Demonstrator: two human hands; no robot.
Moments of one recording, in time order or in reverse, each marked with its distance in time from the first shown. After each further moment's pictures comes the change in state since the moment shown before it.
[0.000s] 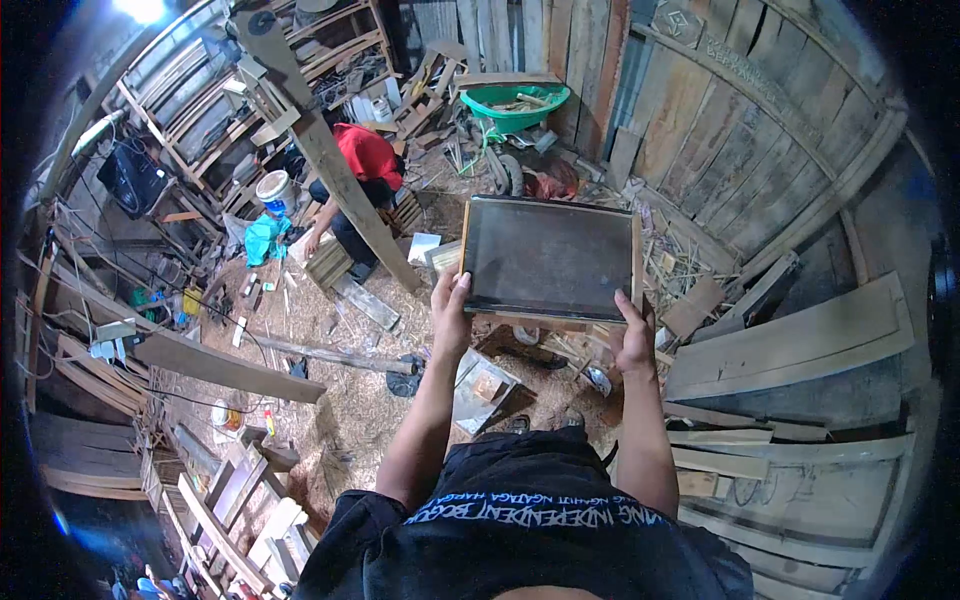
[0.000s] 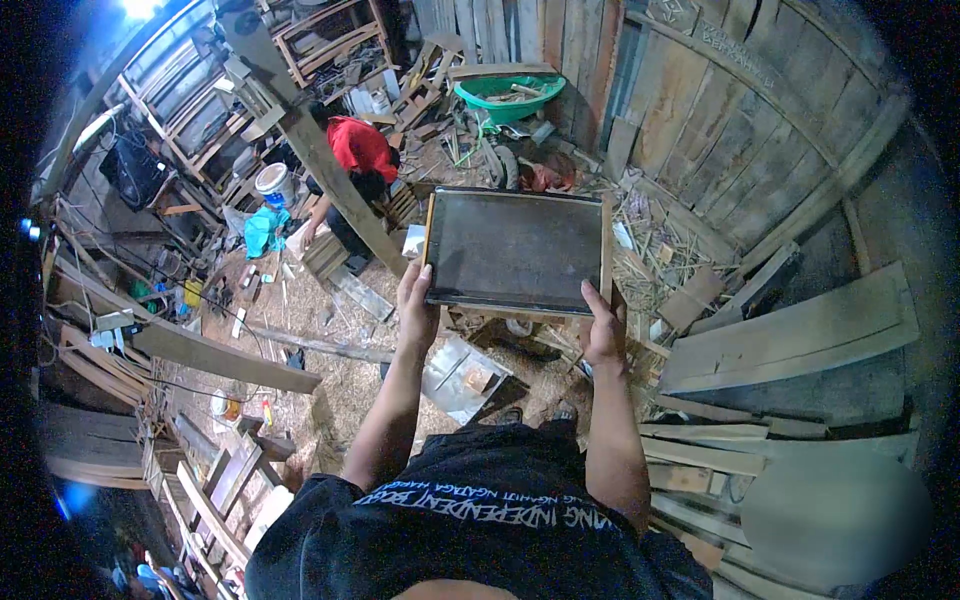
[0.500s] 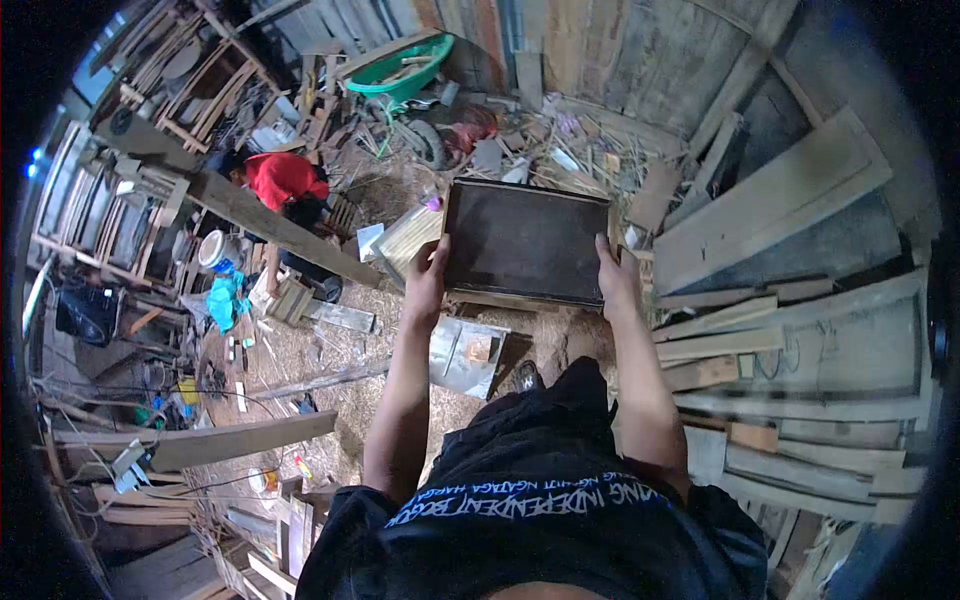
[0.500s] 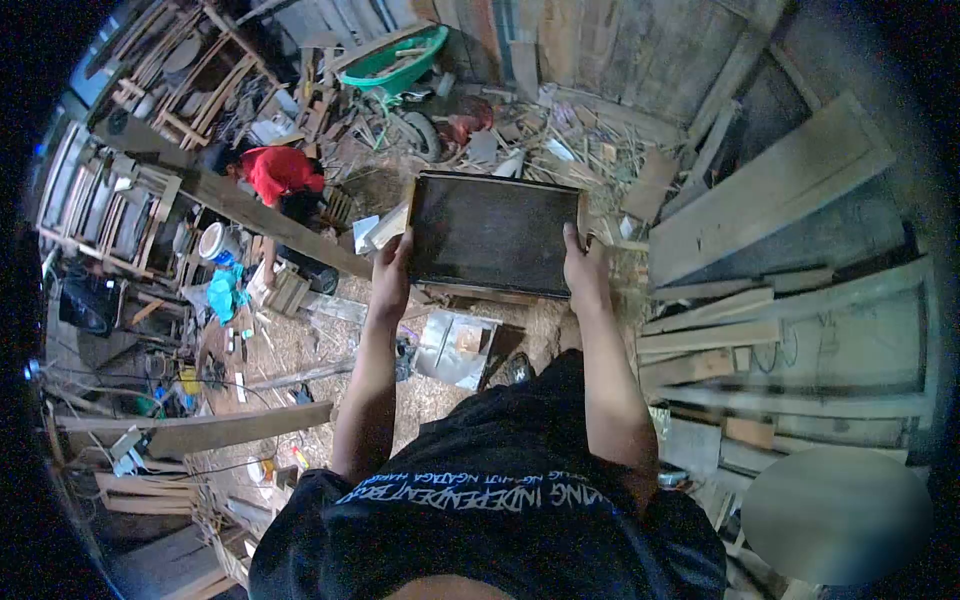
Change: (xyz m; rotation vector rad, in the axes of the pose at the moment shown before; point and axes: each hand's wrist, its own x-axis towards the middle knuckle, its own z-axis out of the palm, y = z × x) left_hand 0.013 -0.047 0.025 0.355 -0.236 -0.431; right_hand -0.013 0.032 -0.090 -0.751 0.482 0.017
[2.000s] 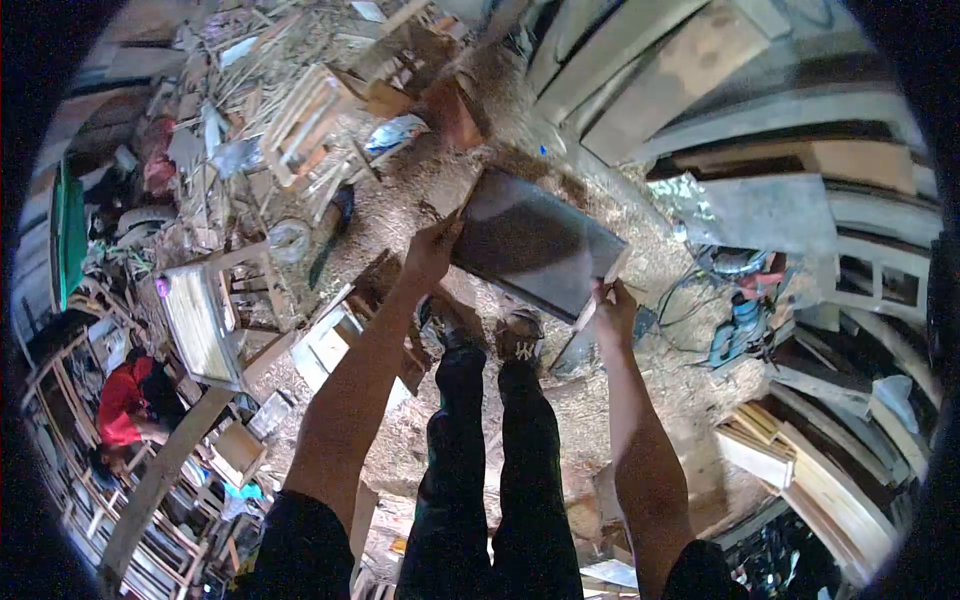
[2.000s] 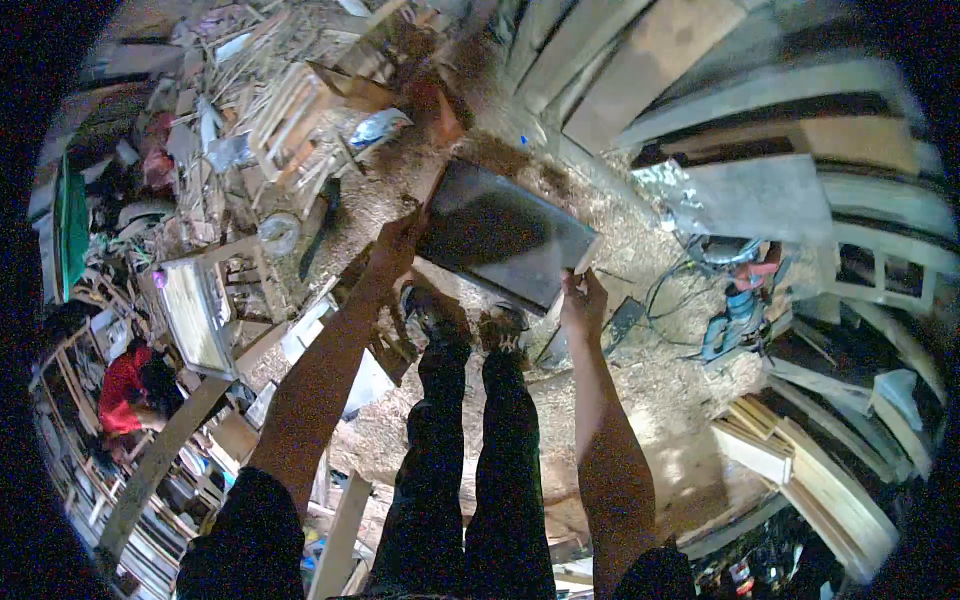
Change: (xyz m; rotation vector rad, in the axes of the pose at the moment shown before) left_hand 0.024 -0.745 0.208 0.785 -1.047 -0.108; right_hand -0.148 0.699 -0.073 0.148 0.609 0.702
